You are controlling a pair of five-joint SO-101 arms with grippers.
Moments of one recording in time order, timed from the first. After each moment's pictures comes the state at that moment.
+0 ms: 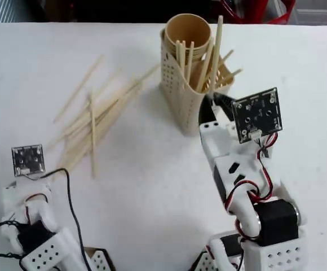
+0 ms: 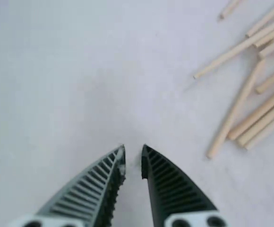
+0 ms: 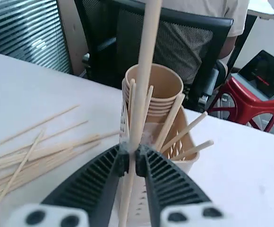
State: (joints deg) left arm -44.4 -100.3 97.4 56.1 -28.2; right arm -16.9 -64.2 31.1 56.7 9.5
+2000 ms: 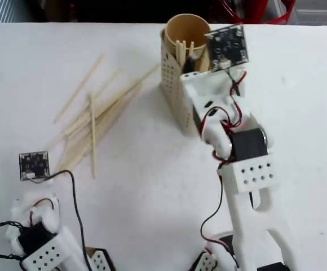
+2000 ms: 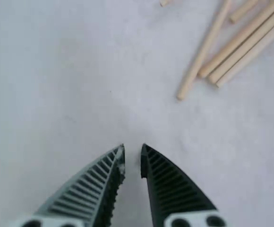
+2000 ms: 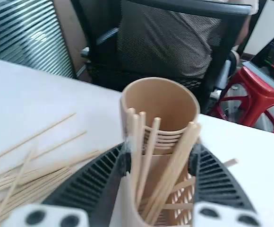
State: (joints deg) left arm -44.4 -103.3 97.3 73.3 -28.3; right arm -20.4 -33.5 16.0 48.0 7.6
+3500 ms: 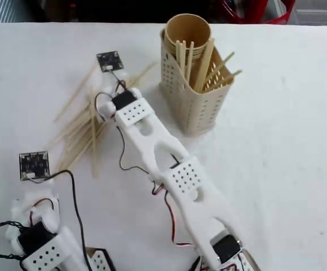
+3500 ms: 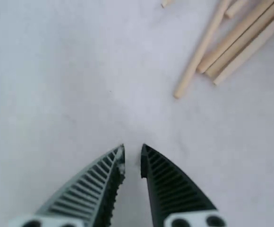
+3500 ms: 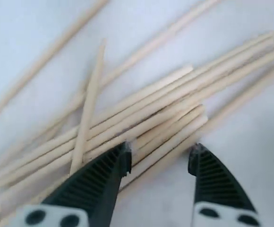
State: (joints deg) left arm -44.4 -103.3 97.3 73.3 -28.3; right arm -40.1 66.5 -62.7 64.9 -17.5
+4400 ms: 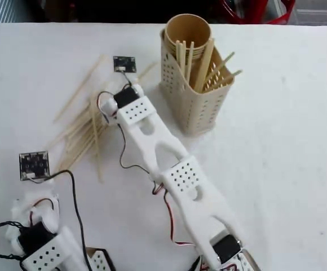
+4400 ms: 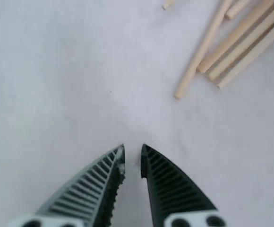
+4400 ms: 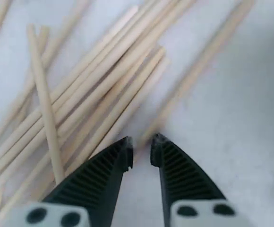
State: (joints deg) left arm -44.4 -103.7 97.3 73.5 -28.3; right arm -40.2 69.5 -68.8 82.4 -27.5
